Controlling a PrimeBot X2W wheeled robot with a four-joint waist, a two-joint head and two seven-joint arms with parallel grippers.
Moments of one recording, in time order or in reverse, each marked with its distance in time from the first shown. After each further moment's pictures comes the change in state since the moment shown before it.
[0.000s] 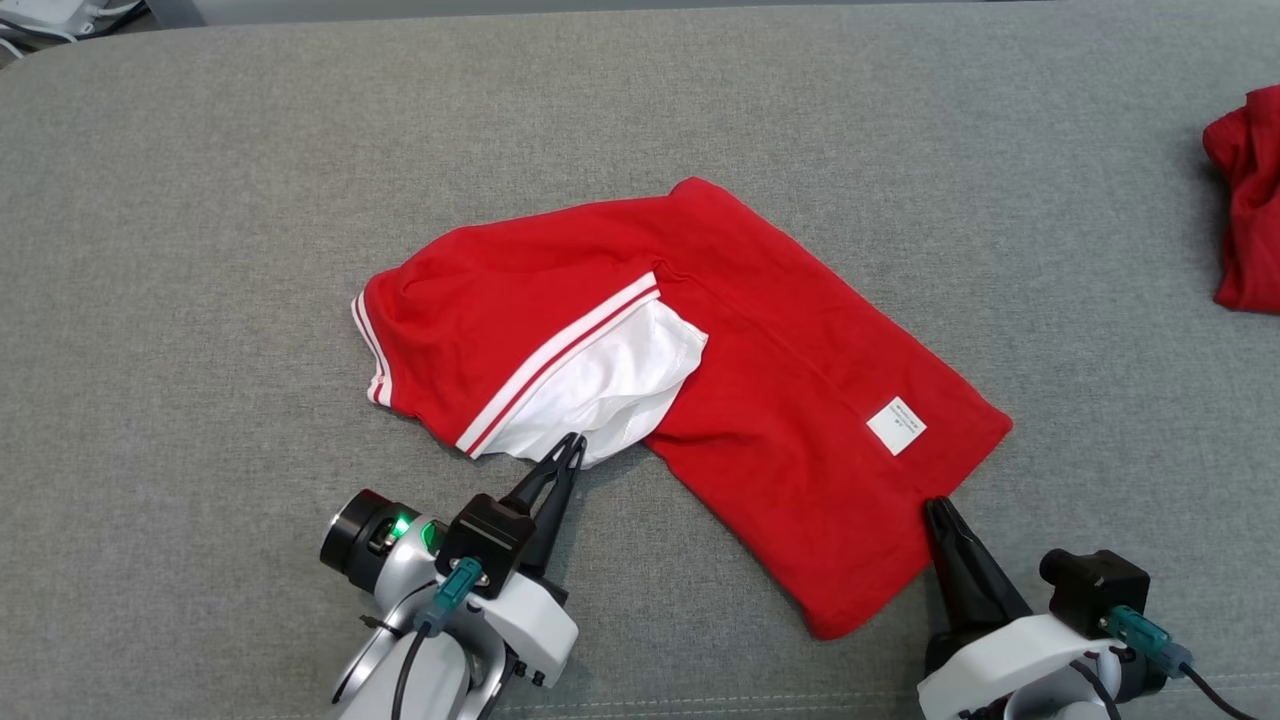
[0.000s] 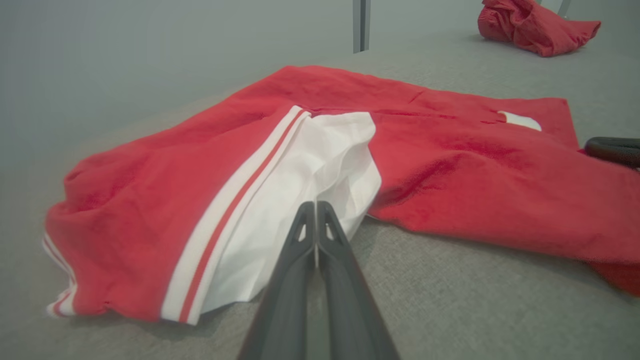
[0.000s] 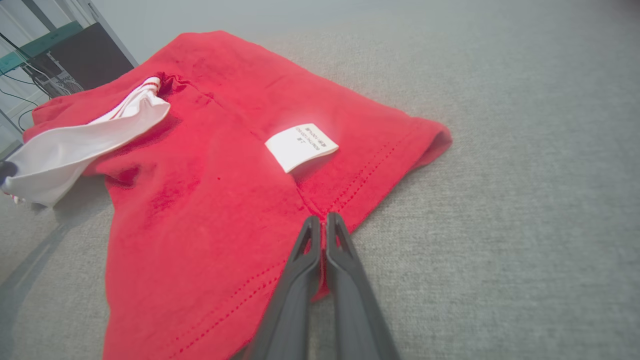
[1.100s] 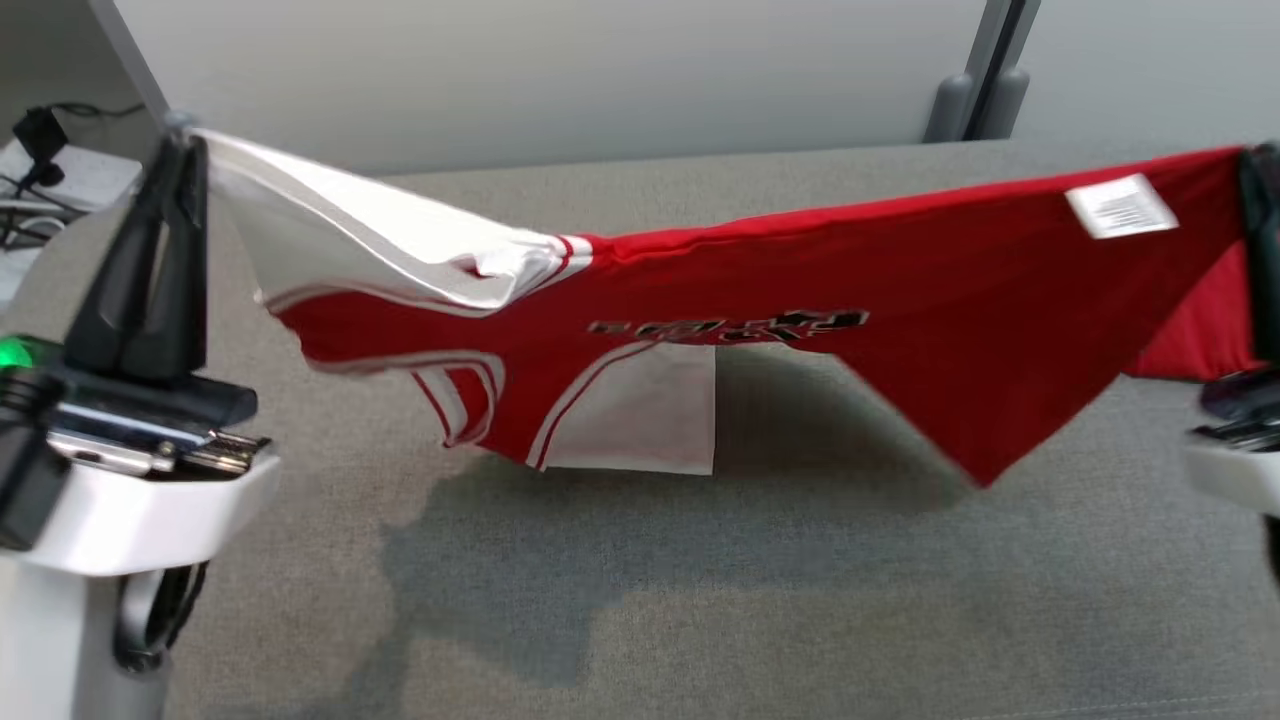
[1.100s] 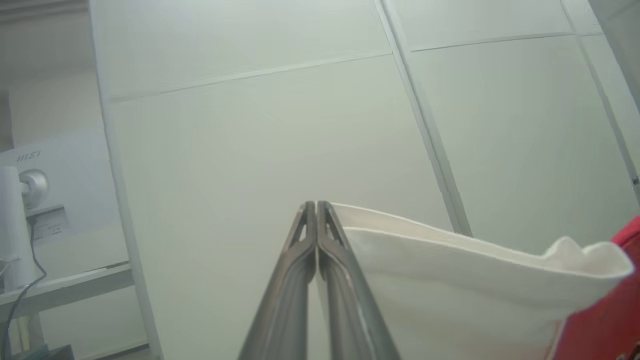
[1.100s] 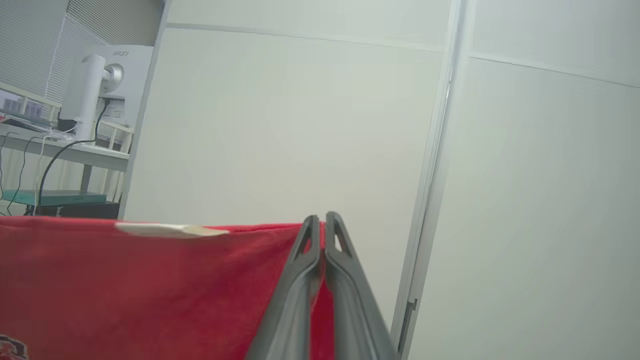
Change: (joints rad) left arm 0.022 0.229 0.405 -0.634 -0.110 -0.020 0.028; right arm -0.157 -0.266 -0.180 -0.514 -0.126 0.000 0.003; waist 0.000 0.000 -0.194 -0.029
